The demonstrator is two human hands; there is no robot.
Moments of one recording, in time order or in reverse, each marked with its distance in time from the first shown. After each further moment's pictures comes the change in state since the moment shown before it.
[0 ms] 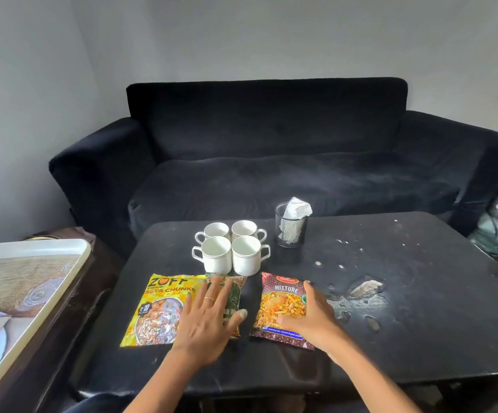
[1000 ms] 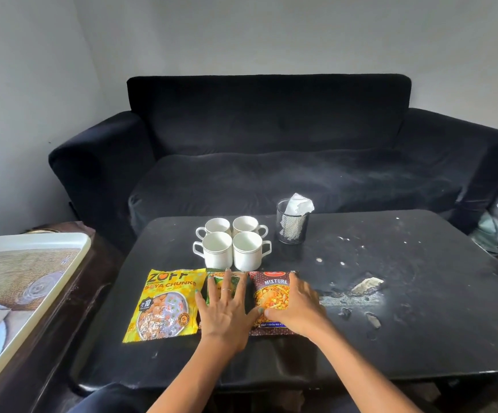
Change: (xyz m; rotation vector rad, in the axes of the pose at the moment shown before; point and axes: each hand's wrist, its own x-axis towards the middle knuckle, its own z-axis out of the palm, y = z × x) left_hand 0.017 0.033 0.013 0.181 -0.069 -0.115; right_hand 0.020 -0.020 0.021 -0.279 0.010 -0.026
